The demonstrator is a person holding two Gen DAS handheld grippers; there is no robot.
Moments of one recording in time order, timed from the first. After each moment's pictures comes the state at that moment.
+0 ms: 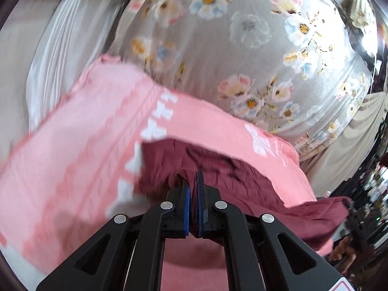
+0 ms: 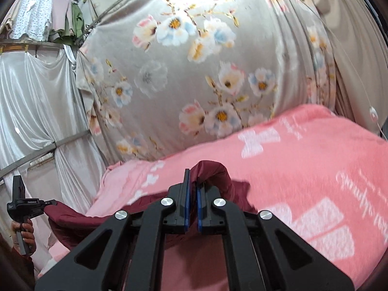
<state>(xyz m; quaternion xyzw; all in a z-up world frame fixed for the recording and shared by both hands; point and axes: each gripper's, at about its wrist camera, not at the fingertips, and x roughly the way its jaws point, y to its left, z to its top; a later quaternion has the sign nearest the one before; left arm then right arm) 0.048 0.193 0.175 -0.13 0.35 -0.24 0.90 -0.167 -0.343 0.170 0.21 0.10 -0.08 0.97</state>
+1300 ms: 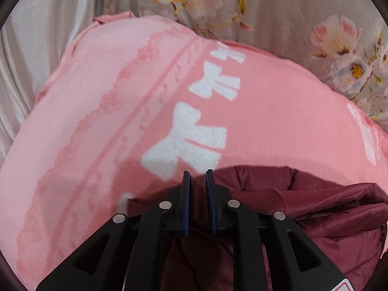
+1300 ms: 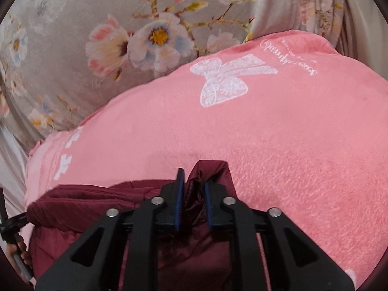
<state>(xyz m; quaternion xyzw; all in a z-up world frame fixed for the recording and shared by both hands) 0.337 0.065 -0.022 -0.02 0.45 -0.05 0.89 0.125 -0.452 -0.013 0.26 0.29 -0.21 0.90</state>
